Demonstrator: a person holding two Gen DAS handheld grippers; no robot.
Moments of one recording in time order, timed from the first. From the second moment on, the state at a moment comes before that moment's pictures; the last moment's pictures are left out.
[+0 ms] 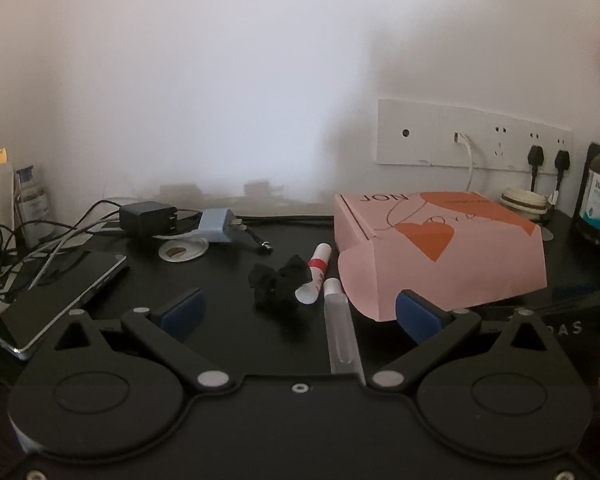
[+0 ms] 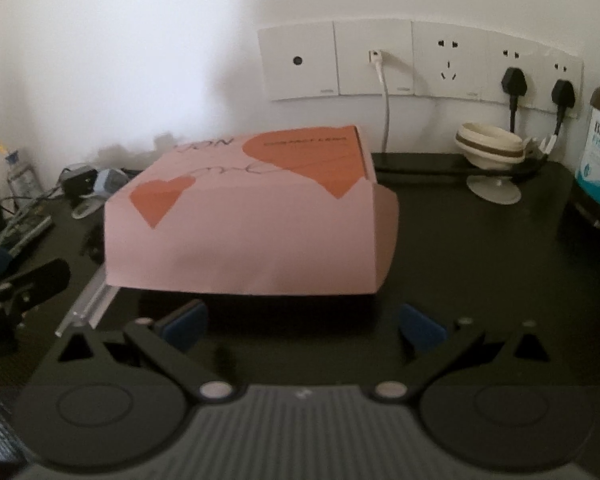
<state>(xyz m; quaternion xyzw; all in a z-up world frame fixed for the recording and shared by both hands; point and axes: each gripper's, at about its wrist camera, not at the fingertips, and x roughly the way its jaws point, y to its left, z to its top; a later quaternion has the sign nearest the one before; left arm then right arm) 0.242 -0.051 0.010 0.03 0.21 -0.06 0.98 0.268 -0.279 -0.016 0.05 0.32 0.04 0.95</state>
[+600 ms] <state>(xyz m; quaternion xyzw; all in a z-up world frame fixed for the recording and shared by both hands) 0.244 -0.045 0.011 0.02 0.20 -0.04 0.98 0.258 -0.283 0.003 0.04 0.22 0.01 0.97</state>
